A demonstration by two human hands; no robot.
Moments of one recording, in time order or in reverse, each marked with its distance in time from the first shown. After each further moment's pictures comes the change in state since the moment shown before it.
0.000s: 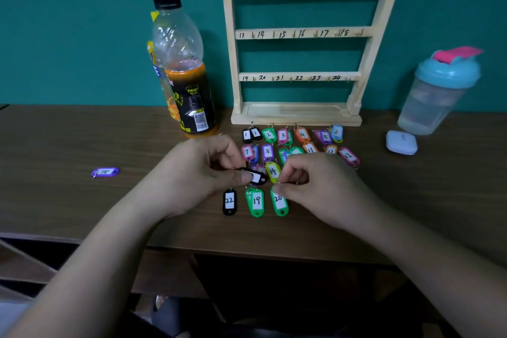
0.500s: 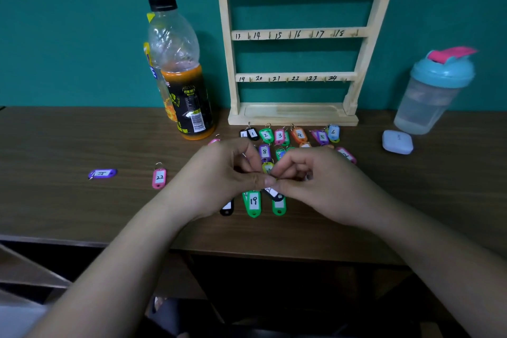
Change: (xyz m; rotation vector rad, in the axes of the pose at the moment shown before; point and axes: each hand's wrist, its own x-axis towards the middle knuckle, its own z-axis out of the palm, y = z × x) left_hand 0.013 0.013 0.030 -0.025 -0.030 0.012; right_hand -0.002 0.000 -0.016 0.221 -0.096 -0.078
